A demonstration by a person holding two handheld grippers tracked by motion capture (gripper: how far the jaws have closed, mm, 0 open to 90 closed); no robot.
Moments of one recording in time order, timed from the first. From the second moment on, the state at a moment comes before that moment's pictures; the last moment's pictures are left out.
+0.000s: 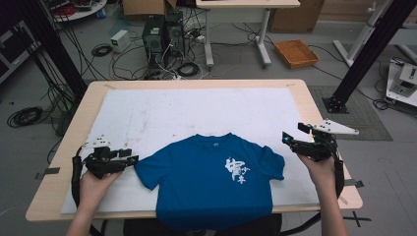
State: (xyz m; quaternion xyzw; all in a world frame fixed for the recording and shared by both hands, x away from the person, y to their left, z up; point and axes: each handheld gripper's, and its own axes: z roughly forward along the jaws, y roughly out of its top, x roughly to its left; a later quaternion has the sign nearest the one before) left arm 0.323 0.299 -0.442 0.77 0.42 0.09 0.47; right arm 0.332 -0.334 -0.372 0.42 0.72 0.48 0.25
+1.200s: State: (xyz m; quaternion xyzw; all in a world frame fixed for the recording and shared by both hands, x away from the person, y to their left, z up) left arm 0.322 0.290 -0.431 0.76 0.43 0.02 0.48; right arm 0.332 -0.337 -0.371 0.43 0.72 0.48 0.26
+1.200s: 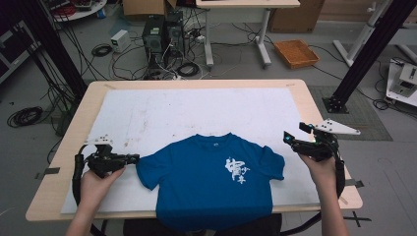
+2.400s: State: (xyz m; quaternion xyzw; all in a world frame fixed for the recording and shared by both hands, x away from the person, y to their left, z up) left arm 0.358 0.119 -0.420 0.76 0.41 -0.07 0.51; right arm 0.331 -0.343 -0.370 0.43 0.71 0.49 0.26
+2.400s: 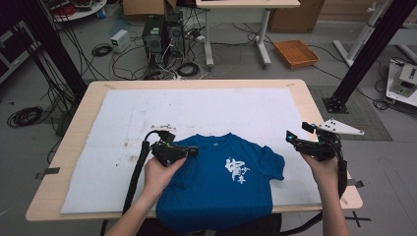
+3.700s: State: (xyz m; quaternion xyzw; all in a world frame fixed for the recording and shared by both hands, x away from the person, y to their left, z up) left arm 0.319 0.237 -0.416 0.75 0.37 0.13 0.54; right arm 0.344 -0.345 -0.437 0.49 0.77 0.41 0.06
